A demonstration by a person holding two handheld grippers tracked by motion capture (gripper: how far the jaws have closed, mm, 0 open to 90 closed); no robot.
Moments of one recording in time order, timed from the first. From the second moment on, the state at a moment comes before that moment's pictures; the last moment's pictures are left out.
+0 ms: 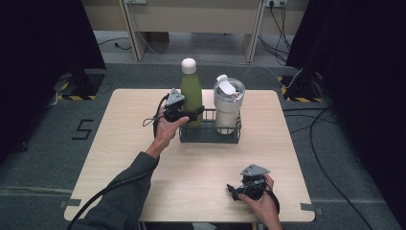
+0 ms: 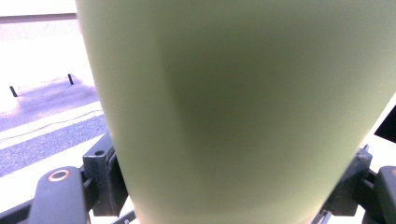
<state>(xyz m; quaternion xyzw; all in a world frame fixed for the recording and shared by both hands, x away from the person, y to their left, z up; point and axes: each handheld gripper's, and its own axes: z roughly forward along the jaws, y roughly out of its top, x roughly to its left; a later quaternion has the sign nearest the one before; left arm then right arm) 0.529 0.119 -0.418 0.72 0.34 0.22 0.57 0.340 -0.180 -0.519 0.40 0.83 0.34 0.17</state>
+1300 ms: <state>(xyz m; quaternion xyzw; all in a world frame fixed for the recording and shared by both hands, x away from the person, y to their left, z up) 0.530 0.112 -0.448 0.73 0.33 0.23 0.55 0.340 -0.180 -0.519 0.39 0.84 0.34 0.17</state>
